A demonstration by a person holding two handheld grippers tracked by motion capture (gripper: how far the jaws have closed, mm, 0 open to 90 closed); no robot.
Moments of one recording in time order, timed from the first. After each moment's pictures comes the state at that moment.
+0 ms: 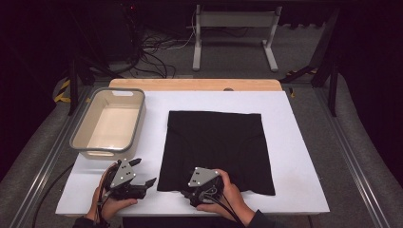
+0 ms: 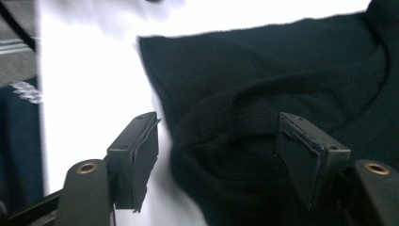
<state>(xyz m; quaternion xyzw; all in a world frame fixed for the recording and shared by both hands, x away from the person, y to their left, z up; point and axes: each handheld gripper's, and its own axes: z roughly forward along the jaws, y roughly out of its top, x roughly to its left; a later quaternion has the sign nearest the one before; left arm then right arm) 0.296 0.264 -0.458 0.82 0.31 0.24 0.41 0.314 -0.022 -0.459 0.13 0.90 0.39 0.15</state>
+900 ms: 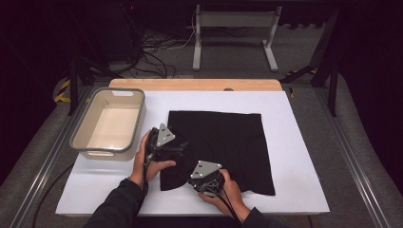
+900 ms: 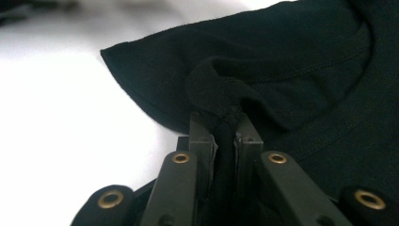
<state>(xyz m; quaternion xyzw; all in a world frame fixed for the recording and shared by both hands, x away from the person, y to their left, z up) 0.407 0.169 -0.429 0.80 0.32 0.29 0.41 0.329 -0.025 -0.465 0.17 0.89 0.40 0.13</state>
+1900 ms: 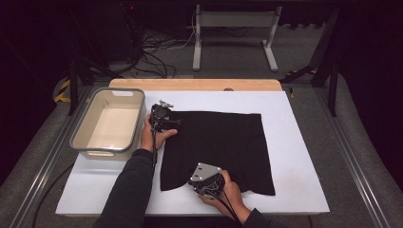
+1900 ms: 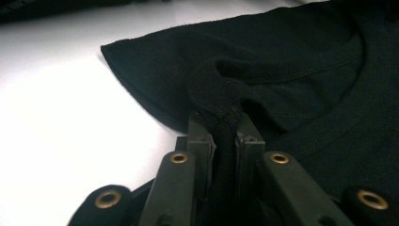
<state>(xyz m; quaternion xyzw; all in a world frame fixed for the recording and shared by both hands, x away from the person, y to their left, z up) 0.522 0.186 -0.458 0.78 0.49 0.19 0.34 0.324 -0.026 -0.466 0.16 0.89 0.40 0.16</state>
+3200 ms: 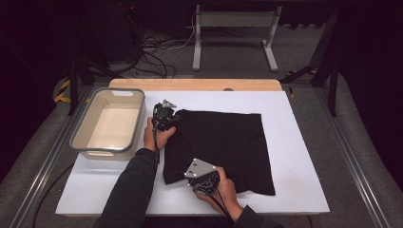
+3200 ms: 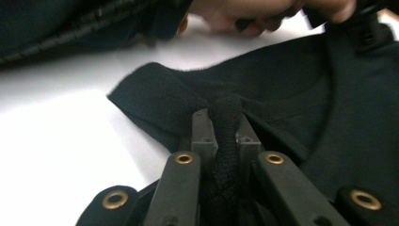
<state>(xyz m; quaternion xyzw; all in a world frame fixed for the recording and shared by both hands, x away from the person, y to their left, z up) 0.517 0.176 -0.445 0.79 0.43 0.17 0.39 0.323 -0.012 -0.447 0.18 0.87 0.42 0.20</state>
